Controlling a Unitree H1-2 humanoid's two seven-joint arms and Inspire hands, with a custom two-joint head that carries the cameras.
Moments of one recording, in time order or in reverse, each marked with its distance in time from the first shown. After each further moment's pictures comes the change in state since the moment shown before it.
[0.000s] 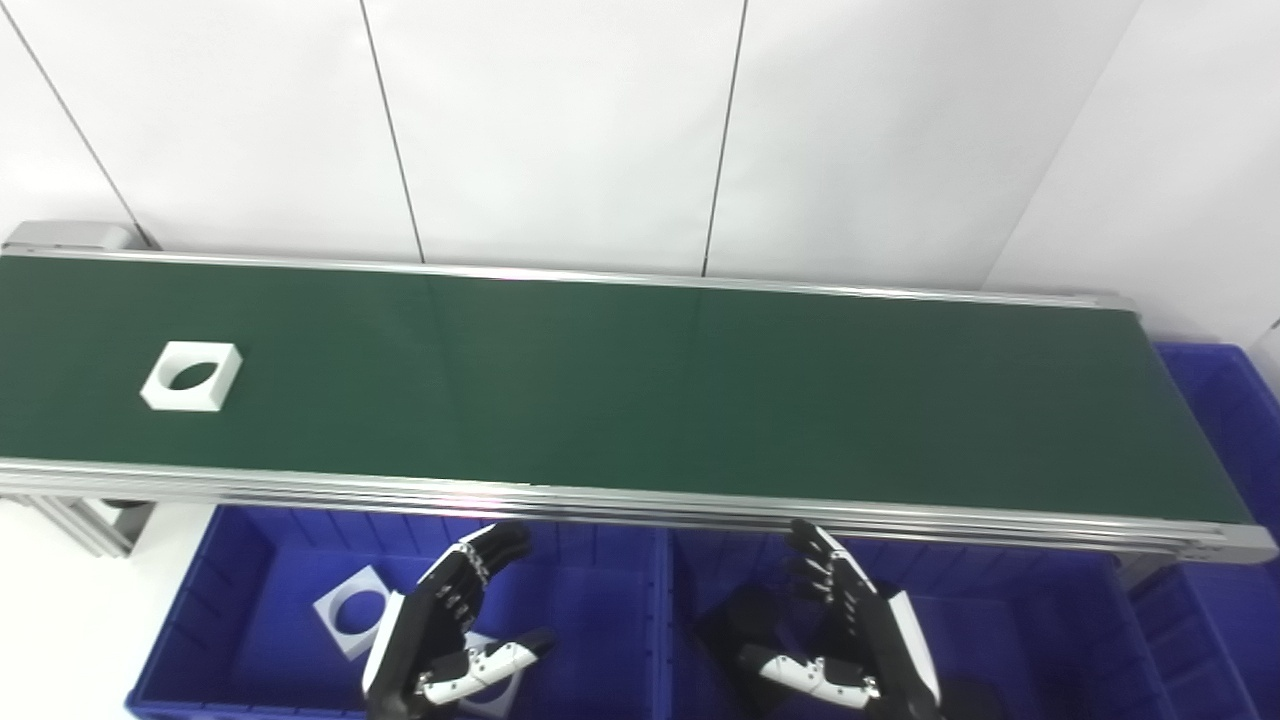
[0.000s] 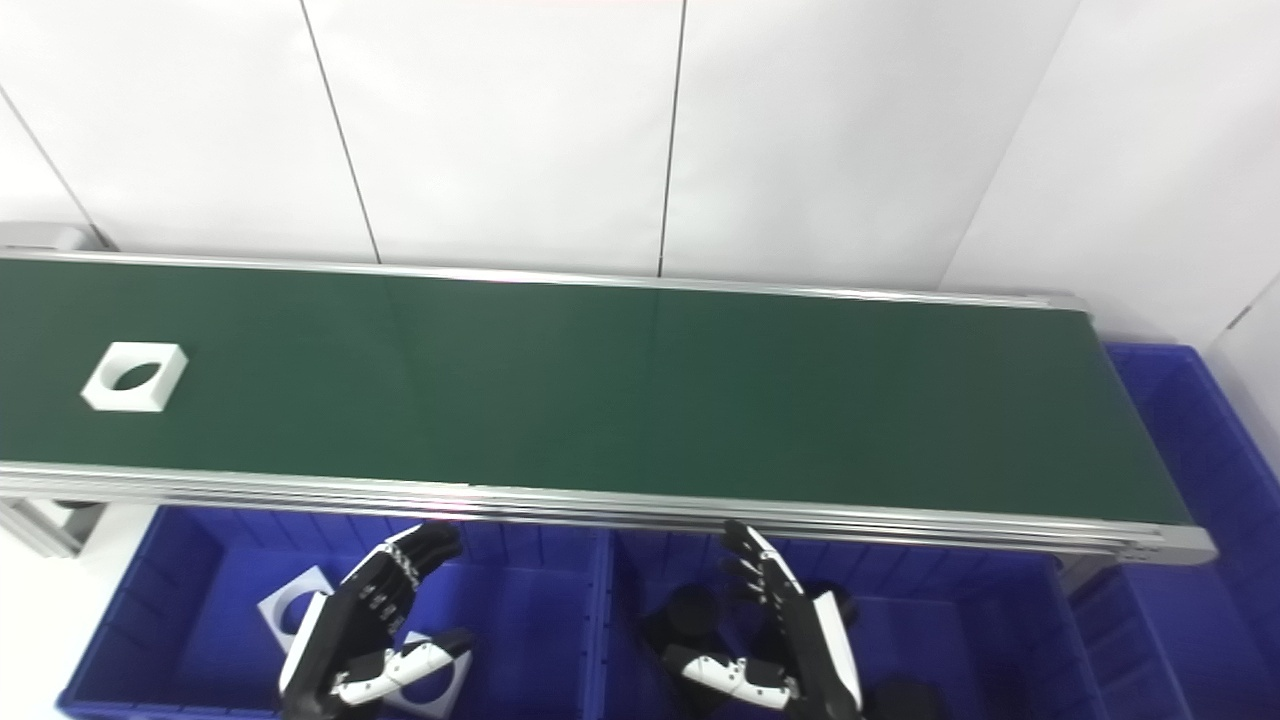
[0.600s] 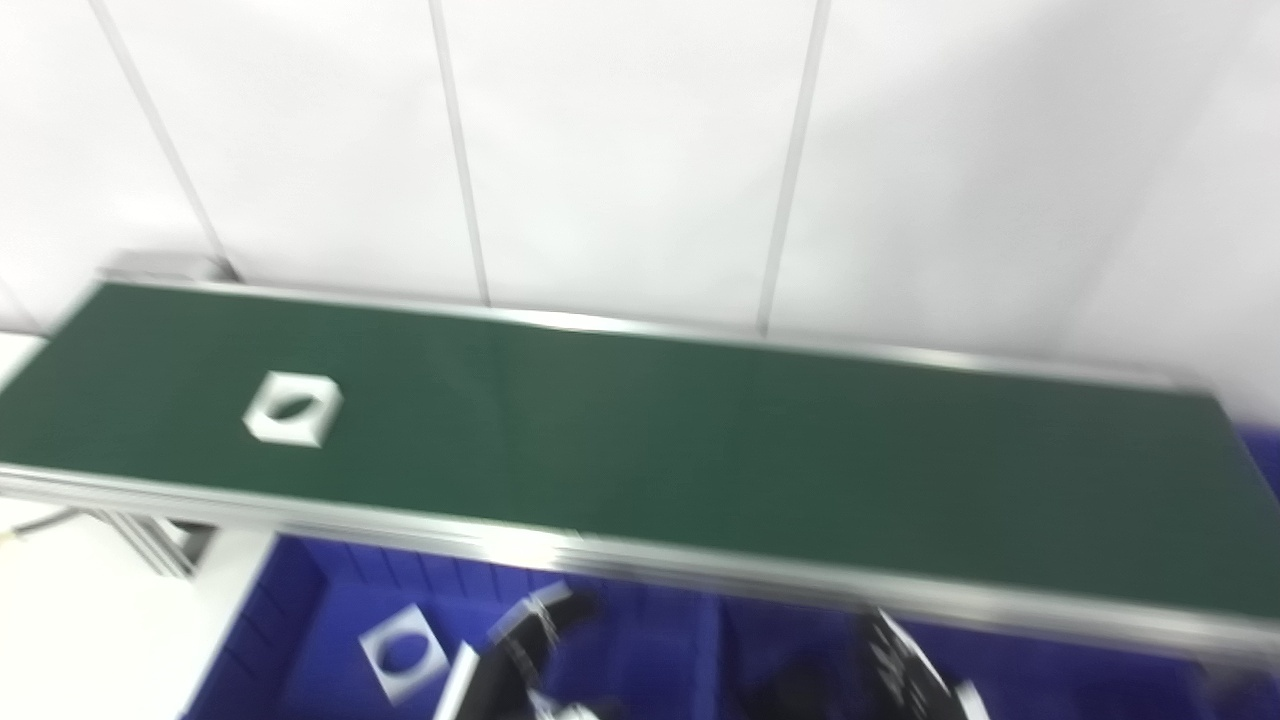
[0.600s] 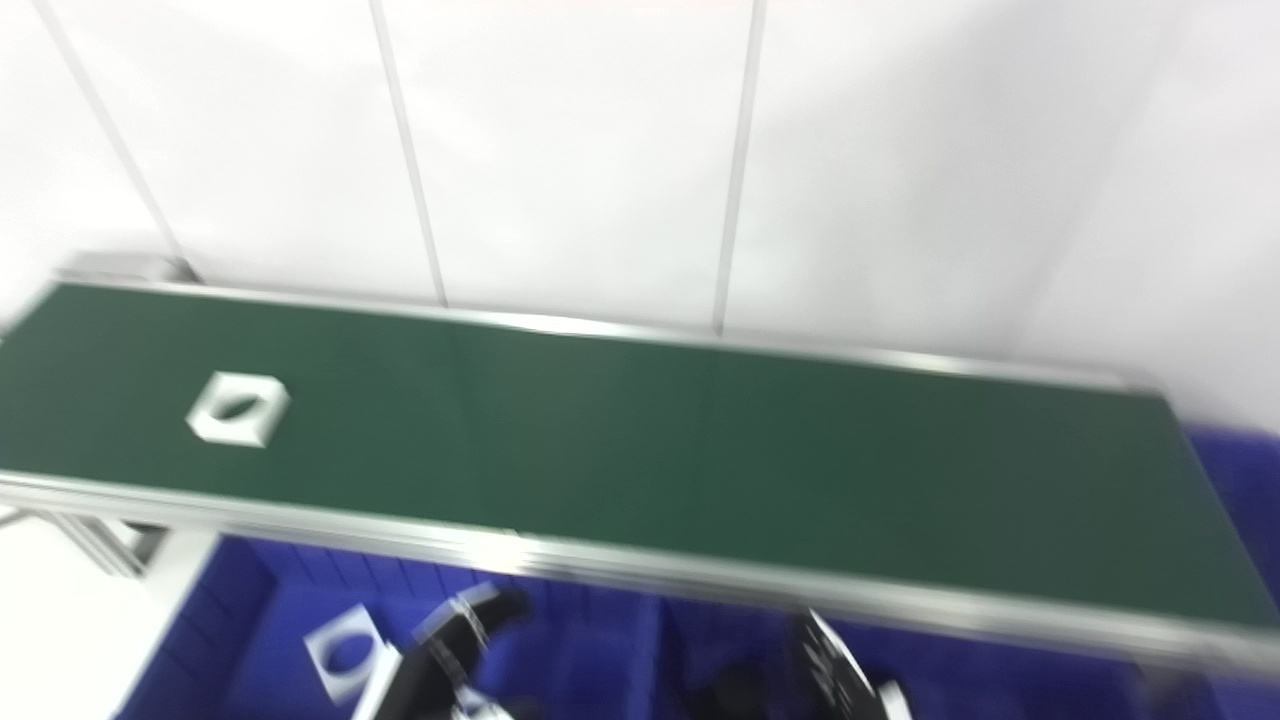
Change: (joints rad) left arm 0.005 -0.037 -0.021 0.047 0.046 -0.032 0.030; right arm -0.009 -0.028 -0.015 0.062 0.067 -0.001 0.030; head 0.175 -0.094
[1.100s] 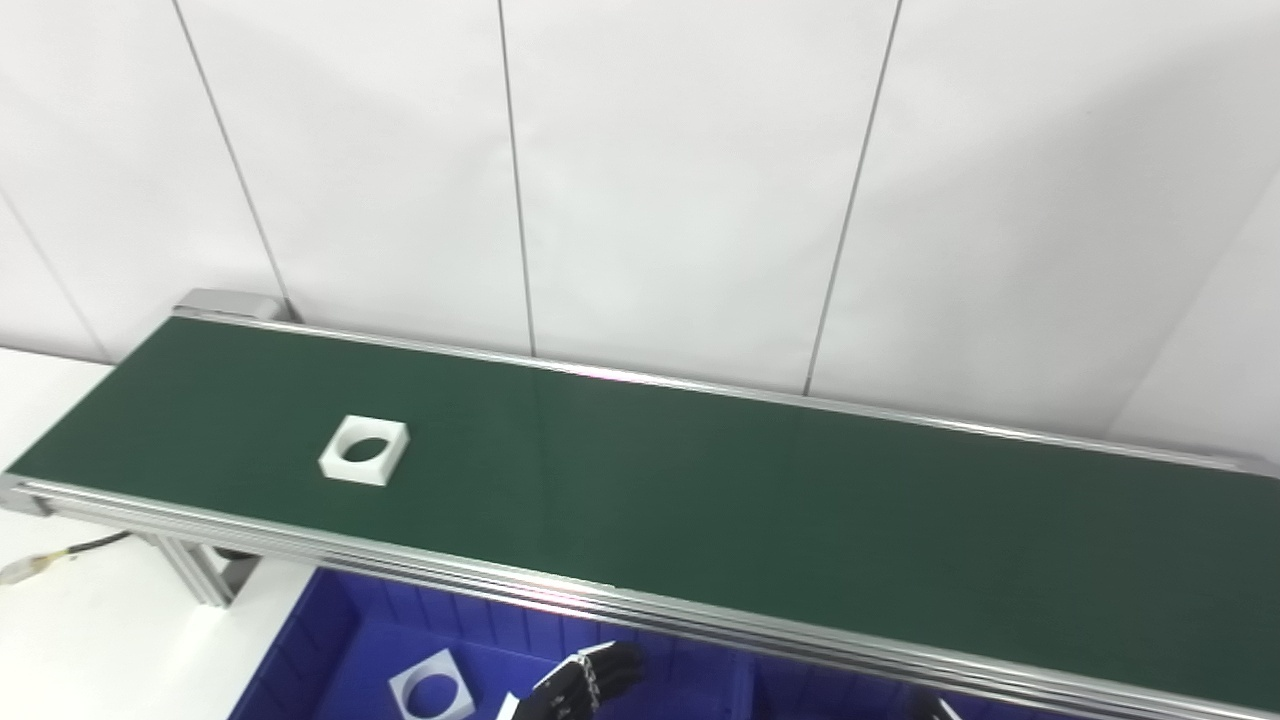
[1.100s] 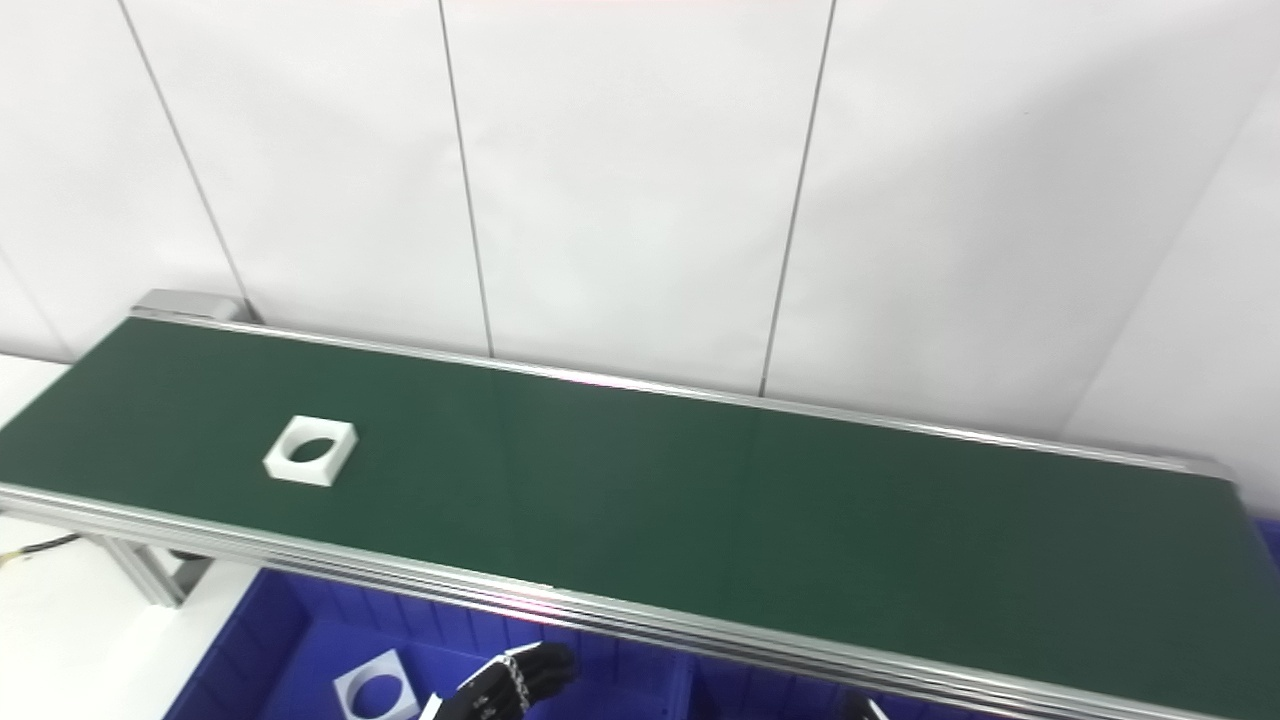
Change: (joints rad) left arm 0.007 -0.008 0.018 -0.069 0.017 0.036 0.026; right arm -0.004 0.004 -0.046 0.033 0.034 -0.002 0.067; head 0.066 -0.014
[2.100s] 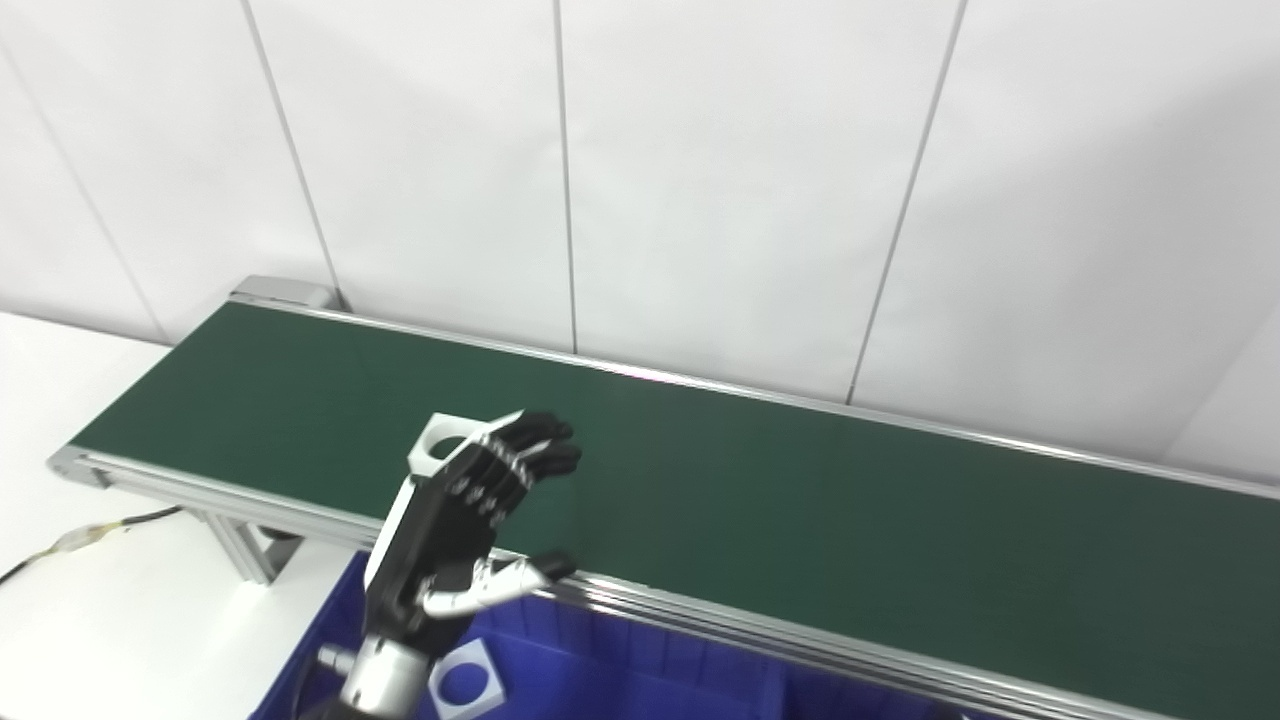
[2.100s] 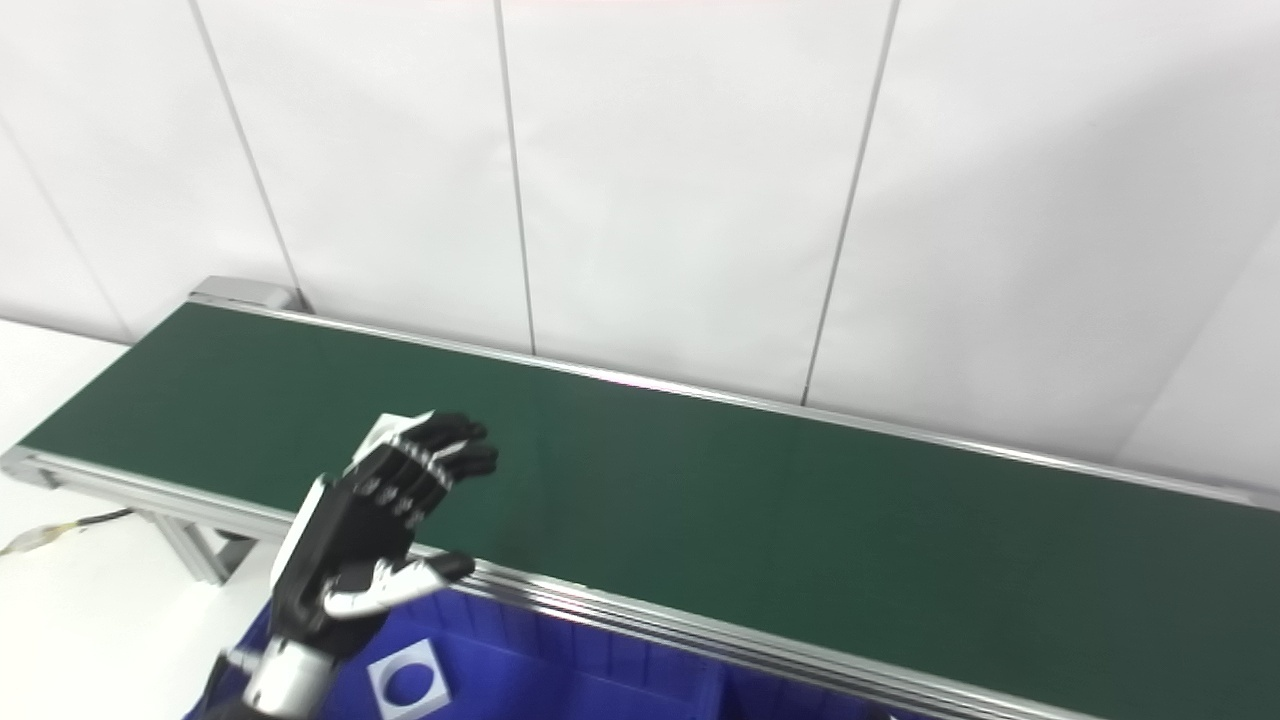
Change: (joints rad) left arm -0.214 0.198 0.127 -0.400 -0.145 0.152 -0.026; right arm -0.011 0.011 0.012 0.005 -0.029 -0.001 -0.001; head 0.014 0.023
